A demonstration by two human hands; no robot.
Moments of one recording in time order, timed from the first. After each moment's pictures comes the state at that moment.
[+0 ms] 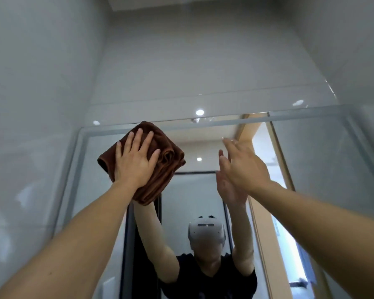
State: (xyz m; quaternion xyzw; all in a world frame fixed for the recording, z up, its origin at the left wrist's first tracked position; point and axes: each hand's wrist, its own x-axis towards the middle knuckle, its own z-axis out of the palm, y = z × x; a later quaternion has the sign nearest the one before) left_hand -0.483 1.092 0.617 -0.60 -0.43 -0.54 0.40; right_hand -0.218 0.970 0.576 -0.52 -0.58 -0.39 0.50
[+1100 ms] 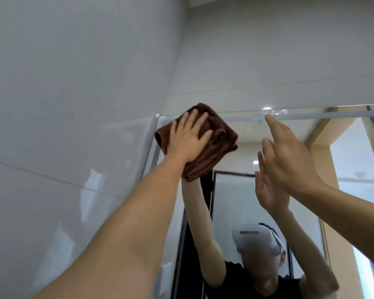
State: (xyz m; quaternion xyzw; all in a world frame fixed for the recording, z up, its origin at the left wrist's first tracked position) left_hand -0.556 1.109 0.654 -0.60 -0.42 -0.55 0.39; right_hand -0.325 0.996 0.585 -0.34 -0.64 -0.36 0.59
